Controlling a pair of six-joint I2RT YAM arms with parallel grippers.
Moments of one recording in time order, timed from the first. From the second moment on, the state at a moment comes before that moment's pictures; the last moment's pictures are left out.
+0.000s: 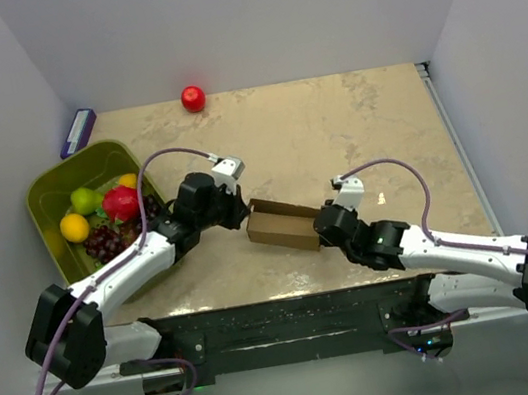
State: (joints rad) left arm -0.62 1.28 0.76 -0.07 0.19 -0.19; right arm 1.00 1.08 0.60 -0.32 0.64 0.92
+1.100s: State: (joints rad) left arm -0.62 1.26 0.75 -0.13 0.17 -0.29; right arm 1.00 1.14 0.65 -0.36 0.67 0.93
